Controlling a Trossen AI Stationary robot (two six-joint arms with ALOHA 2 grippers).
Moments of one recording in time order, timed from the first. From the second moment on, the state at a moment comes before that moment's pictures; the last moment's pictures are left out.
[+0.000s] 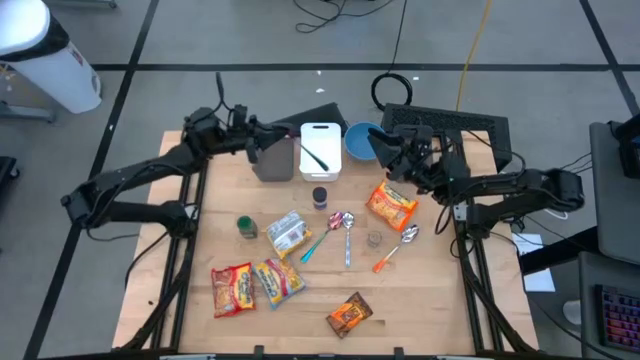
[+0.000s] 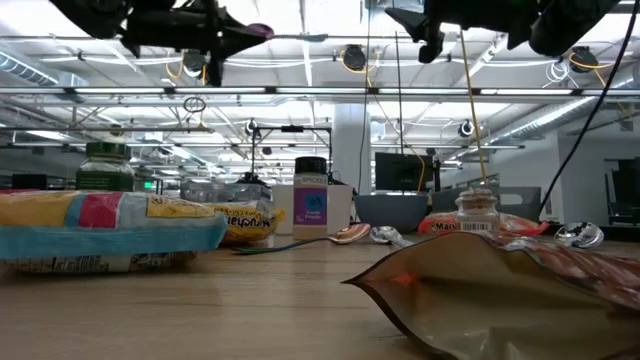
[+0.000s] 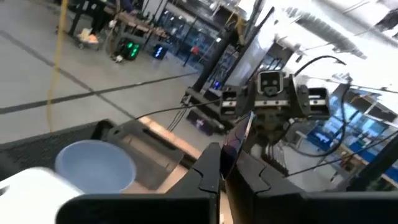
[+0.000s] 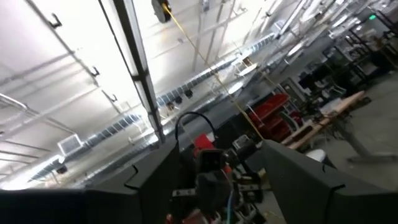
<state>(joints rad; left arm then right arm) 0.66 1.08 0.75 0.39 0.51 -0.54 -0.21 1.19 0.61 1.12 0.26 0.56</state>
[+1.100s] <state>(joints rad) 1.02 1.36 1.32 -0.75 0.47 0.21 -0.31 1.01 0.62 0.62 0.18 0.56</state>
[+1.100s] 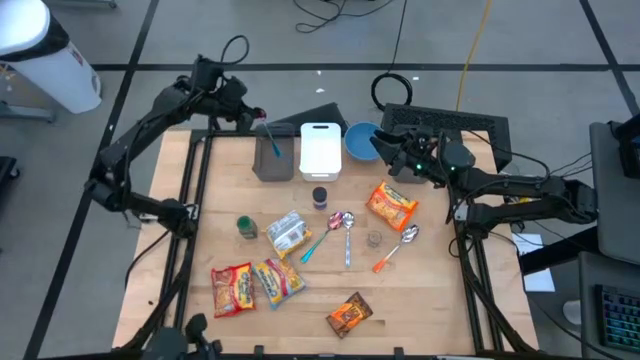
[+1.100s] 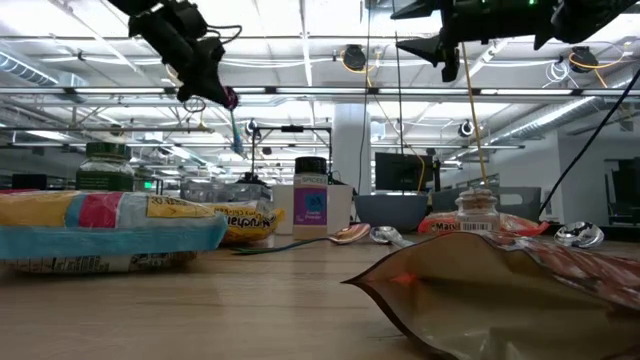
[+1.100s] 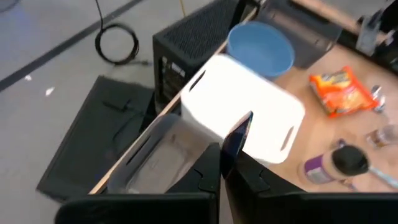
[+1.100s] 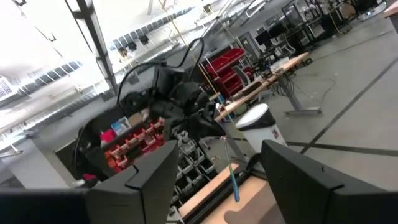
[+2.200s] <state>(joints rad) 0.94 1.64 1.40 -0.95 0.27 0.53 -0.31 1.01 0.62 0.53 0.18 0.59</state>
